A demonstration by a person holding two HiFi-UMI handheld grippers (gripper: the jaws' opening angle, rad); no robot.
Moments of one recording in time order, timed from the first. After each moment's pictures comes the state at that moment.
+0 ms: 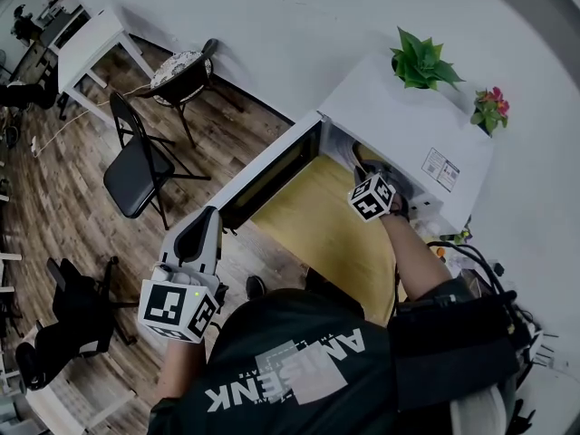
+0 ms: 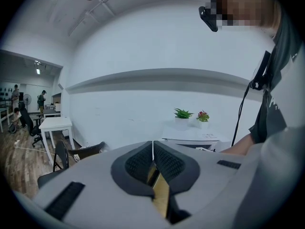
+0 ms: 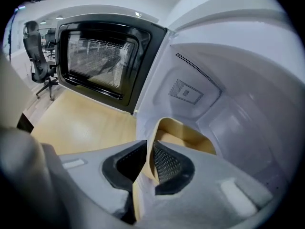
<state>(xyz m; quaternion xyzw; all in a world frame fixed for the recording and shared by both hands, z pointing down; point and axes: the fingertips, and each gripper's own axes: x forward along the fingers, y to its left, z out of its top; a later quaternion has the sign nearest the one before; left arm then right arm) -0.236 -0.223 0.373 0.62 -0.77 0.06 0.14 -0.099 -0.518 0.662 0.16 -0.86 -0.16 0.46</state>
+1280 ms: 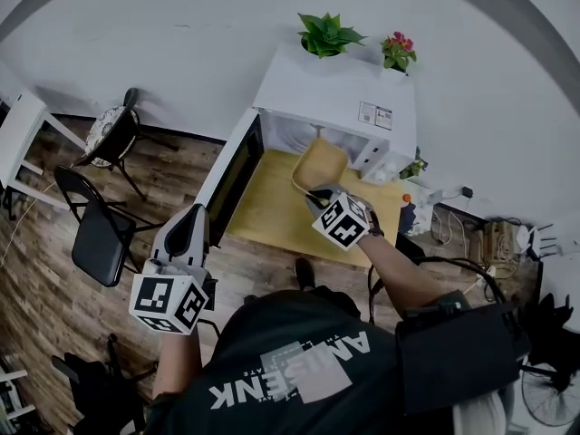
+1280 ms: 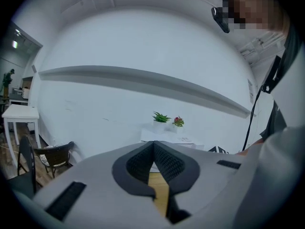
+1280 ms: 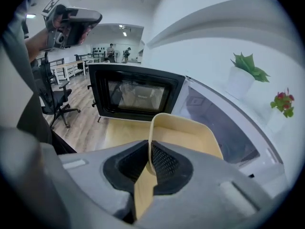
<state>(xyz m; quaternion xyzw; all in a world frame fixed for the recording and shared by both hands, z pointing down) -0.239 -0.218 0.374 0.75 -0.65 0.01 0.14 -0.069 -0.331 0.579 0.16 -0.89 -0.04 0.43</state>
